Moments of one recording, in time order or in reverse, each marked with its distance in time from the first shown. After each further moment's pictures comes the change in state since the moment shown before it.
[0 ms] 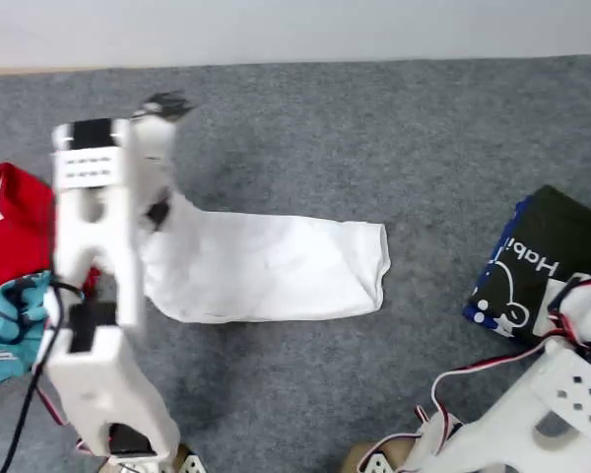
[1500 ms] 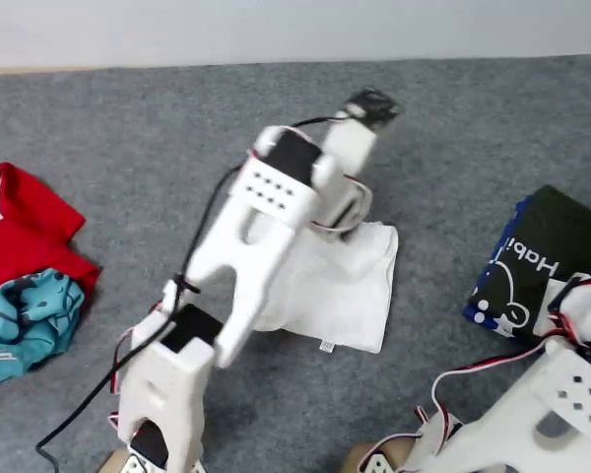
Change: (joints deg) left arm 32.7 10.5 -19.6 0.4 23.3; right arm 0.0 0.0 0.0 0.0 0.0
